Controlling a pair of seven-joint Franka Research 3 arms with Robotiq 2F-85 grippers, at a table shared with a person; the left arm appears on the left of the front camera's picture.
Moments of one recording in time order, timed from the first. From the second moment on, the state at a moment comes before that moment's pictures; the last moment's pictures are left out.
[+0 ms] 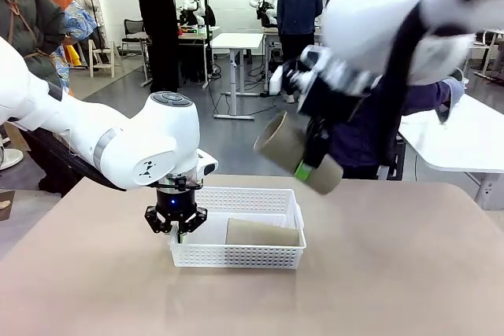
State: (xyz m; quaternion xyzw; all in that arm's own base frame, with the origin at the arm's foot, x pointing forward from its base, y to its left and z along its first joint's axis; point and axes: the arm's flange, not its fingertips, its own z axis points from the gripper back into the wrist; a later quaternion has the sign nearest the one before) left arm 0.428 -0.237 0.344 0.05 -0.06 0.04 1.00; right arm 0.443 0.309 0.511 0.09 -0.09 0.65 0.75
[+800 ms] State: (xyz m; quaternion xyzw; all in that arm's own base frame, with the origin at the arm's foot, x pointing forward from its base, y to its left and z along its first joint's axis) left arm 0.428 -0.237 0.344 0.05 -0.06 0.04 1.00; right arm 0.515 0.365 0.429 0.17 -0.05 0.70 0.69
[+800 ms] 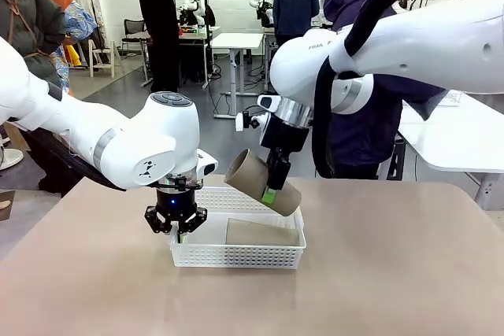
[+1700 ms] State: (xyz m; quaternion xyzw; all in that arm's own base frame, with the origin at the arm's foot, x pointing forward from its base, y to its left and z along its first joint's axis) left arm 0.428 -0.237 0.344 0.05 -0.06 0.04 1.00; right arm 0.538 0.362 0.368 0.19 -0.07 0.73 0.65
